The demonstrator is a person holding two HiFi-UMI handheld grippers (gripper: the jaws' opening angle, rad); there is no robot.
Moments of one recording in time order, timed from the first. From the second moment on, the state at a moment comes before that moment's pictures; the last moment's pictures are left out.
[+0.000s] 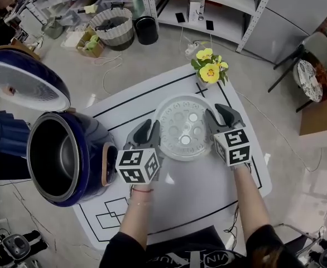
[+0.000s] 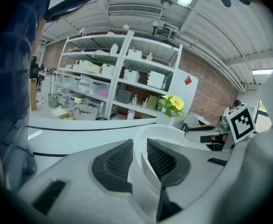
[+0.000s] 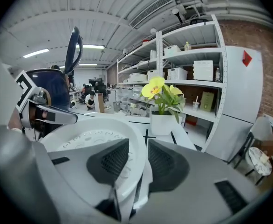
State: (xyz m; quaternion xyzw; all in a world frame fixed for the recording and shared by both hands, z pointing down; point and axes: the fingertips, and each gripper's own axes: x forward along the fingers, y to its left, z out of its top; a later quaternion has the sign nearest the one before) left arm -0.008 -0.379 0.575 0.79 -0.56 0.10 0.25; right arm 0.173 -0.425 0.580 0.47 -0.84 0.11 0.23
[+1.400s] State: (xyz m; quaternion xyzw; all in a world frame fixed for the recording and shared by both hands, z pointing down) left arm -0.064 -0.256 0.371 0.79 -0.60 -0.03 0.11; right arm 0.019 -0.321 0.376 0.31 -0.95 0.04 0.07
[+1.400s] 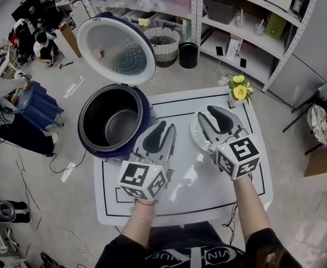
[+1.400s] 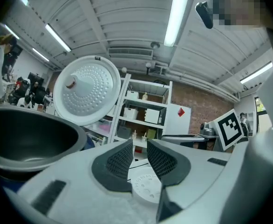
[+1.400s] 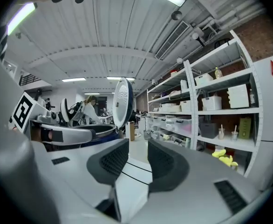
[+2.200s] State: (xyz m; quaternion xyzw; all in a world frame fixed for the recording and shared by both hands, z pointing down) left arm -0.220 -0.150 0.316 0.70 -0.70 -0.06 0.07; right arm -0.140 -0.264 0.357 0.20 -0.98 0.05 0.07
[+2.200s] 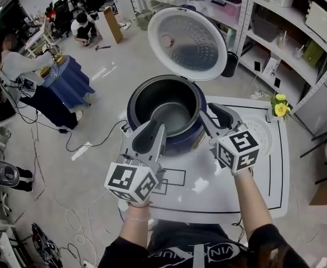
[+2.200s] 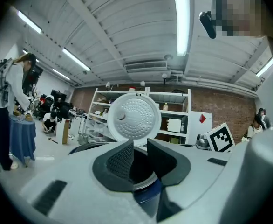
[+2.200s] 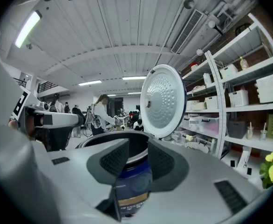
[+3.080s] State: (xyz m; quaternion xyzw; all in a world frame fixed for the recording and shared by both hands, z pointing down) left arm -0.355 -0.168 0.371 0.66 -0.74 0.00 0.14; right arm -0.180 -0.294 0.387 0.24 -0.95 0.14 0.12
